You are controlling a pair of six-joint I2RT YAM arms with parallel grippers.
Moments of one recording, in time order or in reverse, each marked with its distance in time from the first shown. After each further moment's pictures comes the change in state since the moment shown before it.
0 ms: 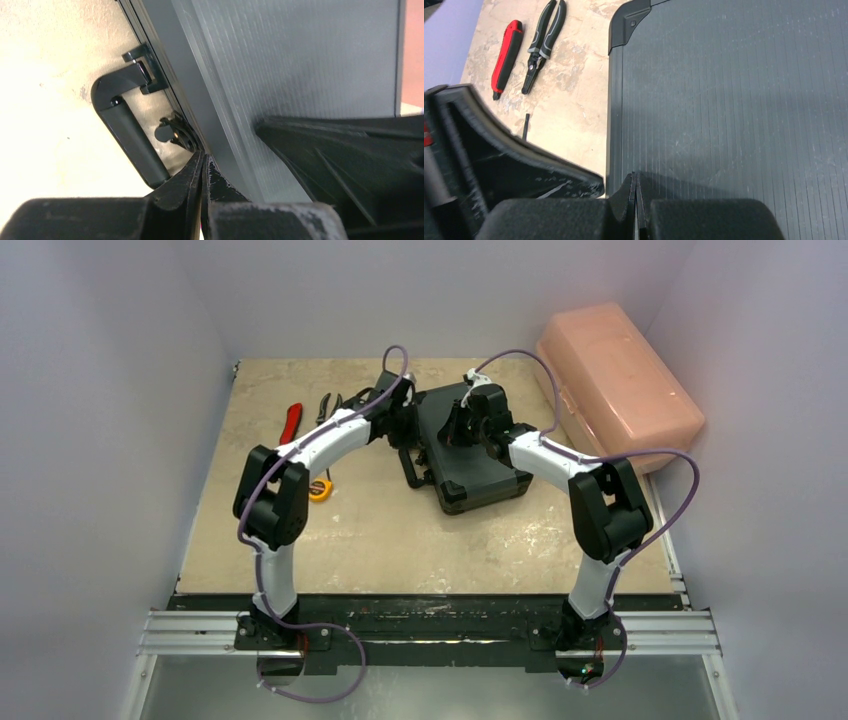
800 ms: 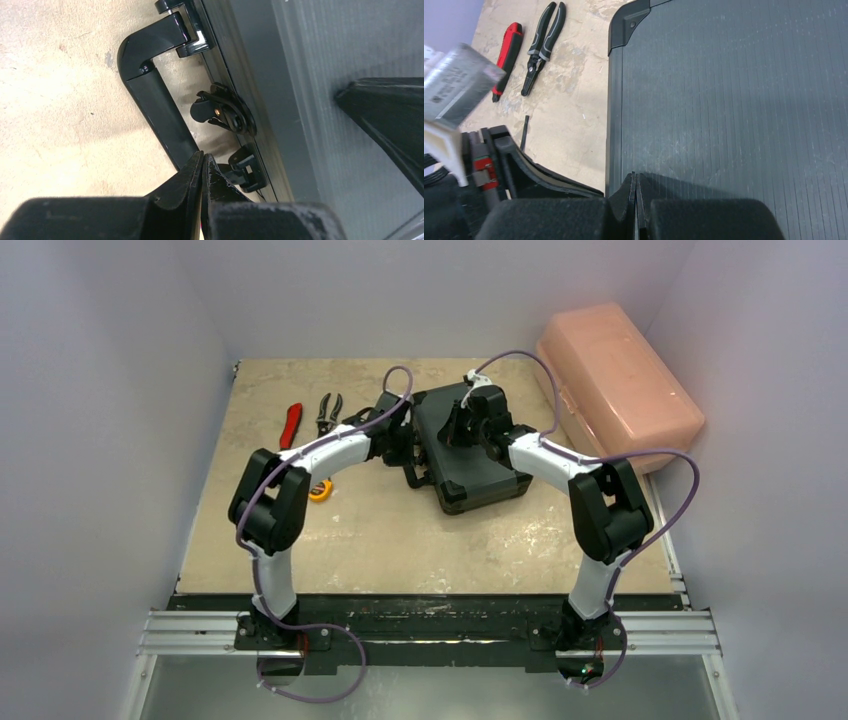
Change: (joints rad) left arm -0.019 -0.077 -0.204 0.086 -0.077 0.062; right arm 0.005 -0.003 -0.011 0.011 0.012 0.002
